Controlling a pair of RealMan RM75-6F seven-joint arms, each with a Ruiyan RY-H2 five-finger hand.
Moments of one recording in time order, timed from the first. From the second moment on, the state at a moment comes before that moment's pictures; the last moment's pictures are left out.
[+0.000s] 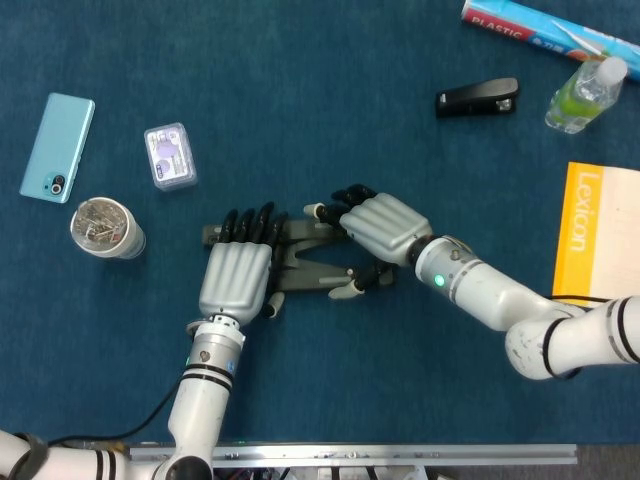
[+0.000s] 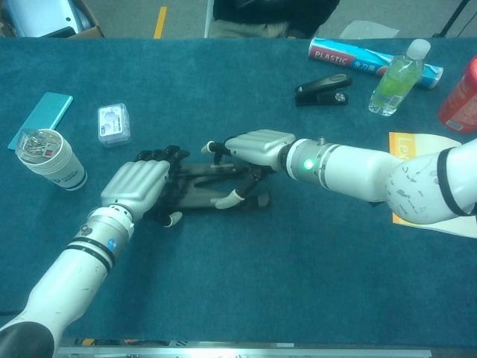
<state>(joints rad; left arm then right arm) -0.46 -1.90 -0.07 -1.72 0.90 1.35 0.86 1.13 -1.62 0.01 -1.58 -0.71 0.70 -0.37</state>
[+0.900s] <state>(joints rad) -0.47 -1.91 -0.08 -1.72 0.89 1.35 0.87 1.12 -1.59 0.00 -1.62 -0.70 0.68 -0.37</state>
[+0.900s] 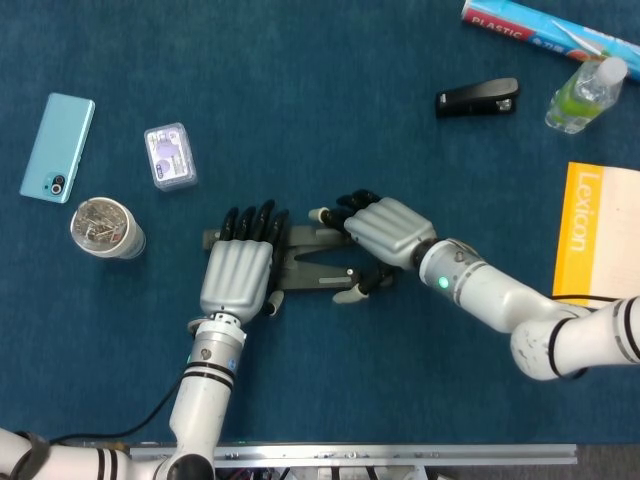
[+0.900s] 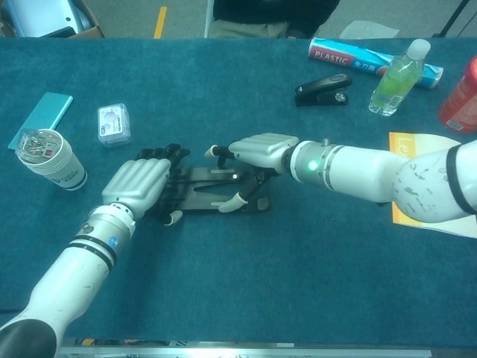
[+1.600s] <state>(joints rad) -0.47 -1.92 -0.08 -1.71 0.89 1.35 0.87 1.10 -1.51 -0.02 -1.76 -0.75 0.71 -0.36</state>
